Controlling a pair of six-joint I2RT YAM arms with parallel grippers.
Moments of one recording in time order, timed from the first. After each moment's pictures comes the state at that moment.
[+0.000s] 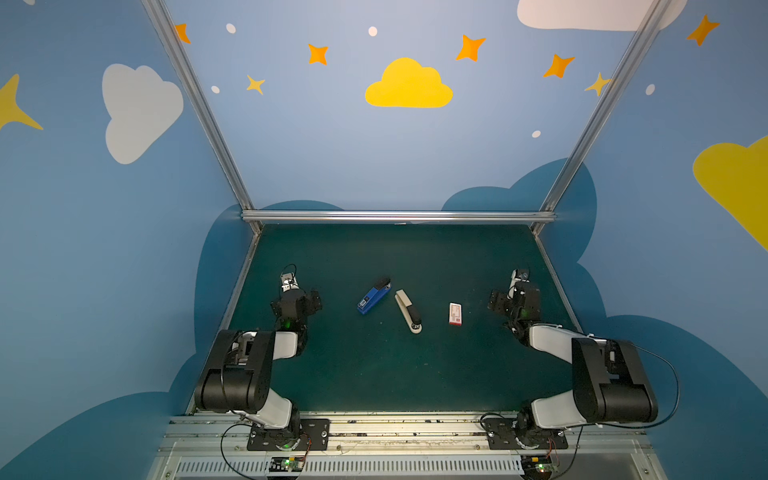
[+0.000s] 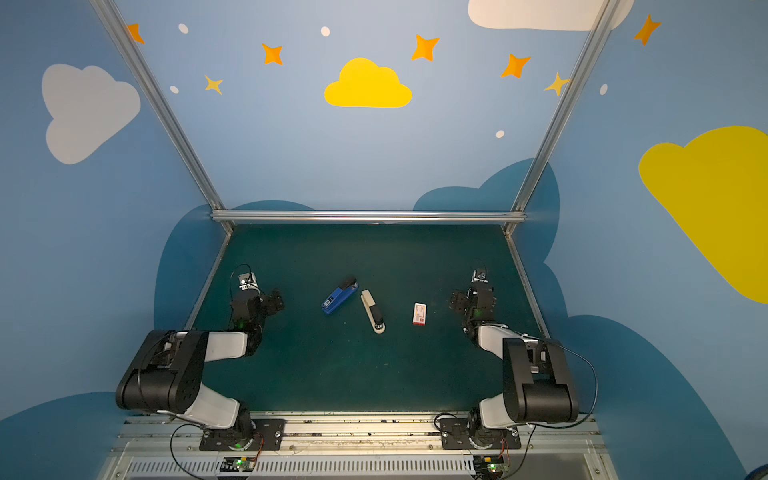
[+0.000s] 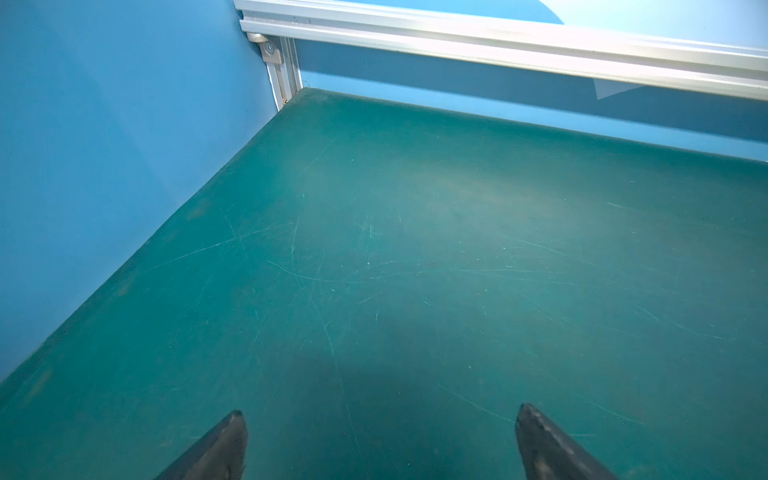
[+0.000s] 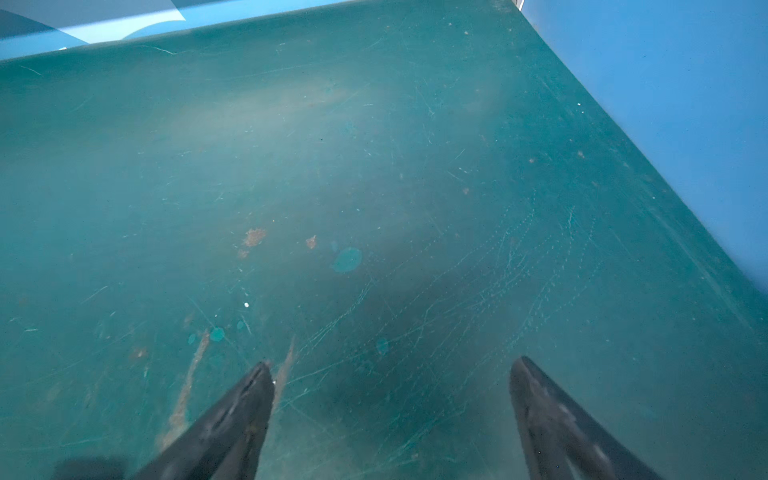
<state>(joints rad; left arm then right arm) -0.02 1.53 0.41 0.67 -0.29 -0.19 0.05 1.46 0.52 0.34 0.17 0.15</state>
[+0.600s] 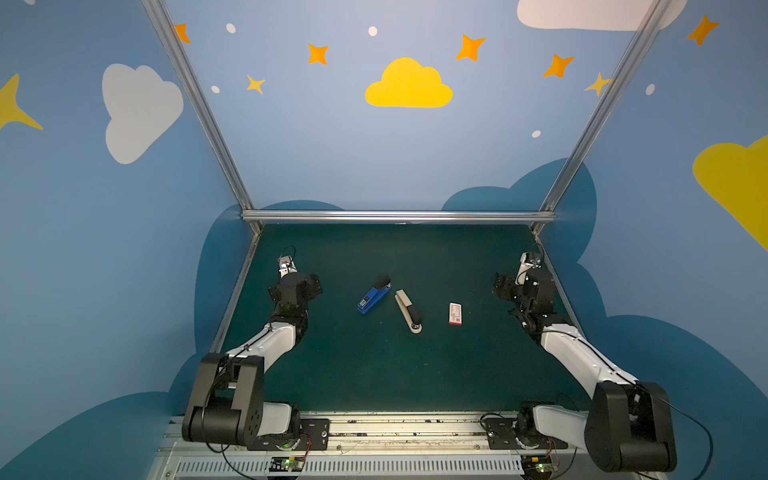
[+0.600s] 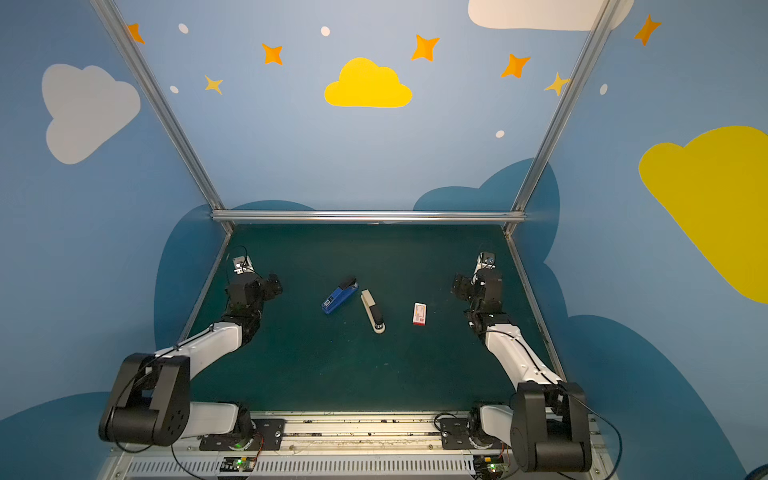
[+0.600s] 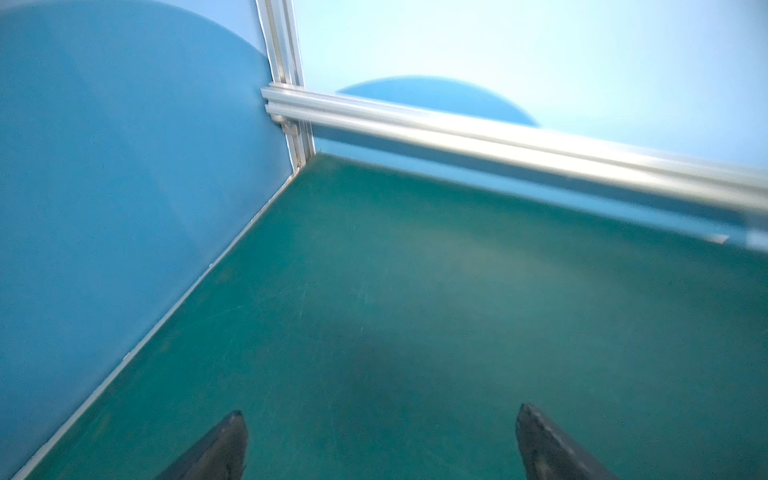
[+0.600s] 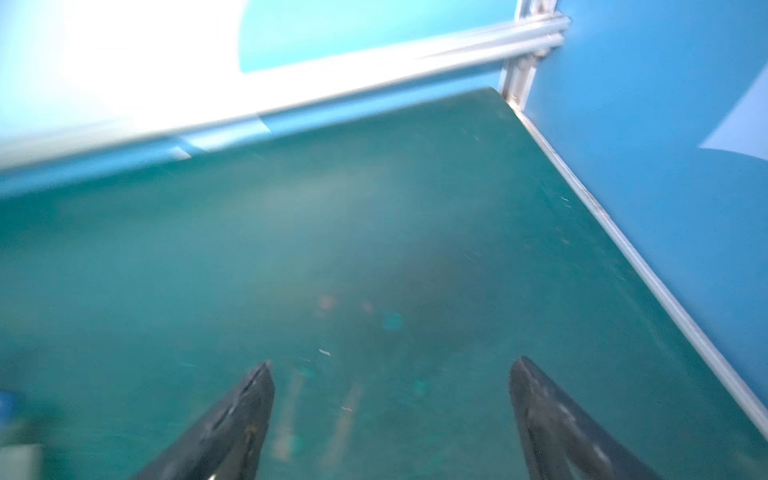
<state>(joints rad) -0.06 1.32 0.61 0.31 -0.37 -0.29 0.06 1.21 0.67 0.07 0.09 0.28</state>
